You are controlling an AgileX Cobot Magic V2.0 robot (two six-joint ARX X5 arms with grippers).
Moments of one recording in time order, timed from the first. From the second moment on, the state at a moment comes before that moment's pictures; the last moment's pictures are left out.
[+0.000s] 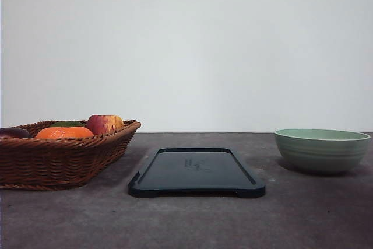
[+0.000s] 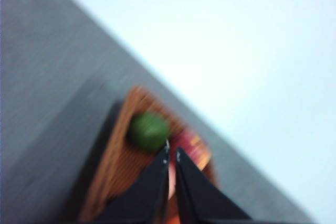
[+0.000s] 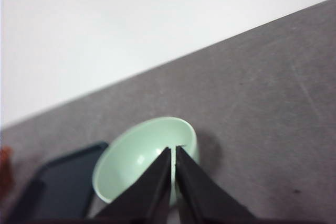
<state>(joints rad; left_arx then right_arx) 0.03 0.00 0.03 0.00 0.08 -0.76 0.03 0.00 0.02 -0.03 -0.05 0.46</state>
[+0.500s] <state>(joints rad) 0.03 0.02 0.06 0.27 0.03 -0.35 0.03 0.03 0.11 0.16 -0.08 0.31</state>
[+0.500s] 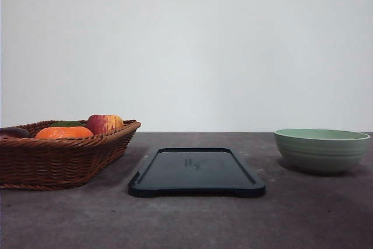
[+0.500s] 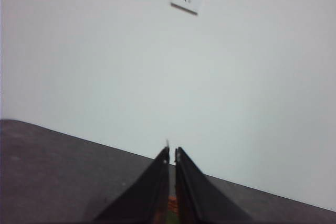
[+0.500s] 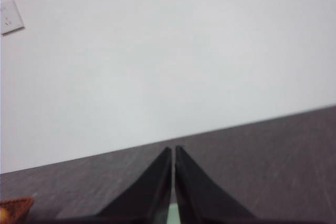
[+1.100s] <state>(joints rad) 0.03 0.44 0.42 -0.07 0.13 -0.33 0.03 0.51 0.42 -0.09 -0.20 0.22</state>
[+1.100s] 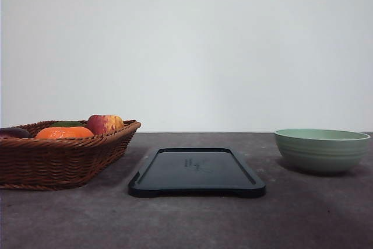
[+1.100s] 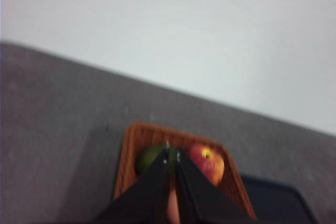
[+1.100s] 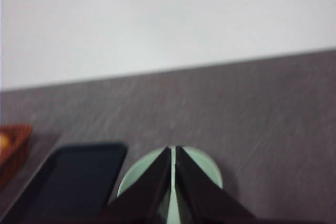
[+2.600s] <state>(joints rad) 0.03 0.99 0.80 -0.56 0.29 -0.20 0.01 1.06 0.91 -0.69 -0.21 0.15</state>
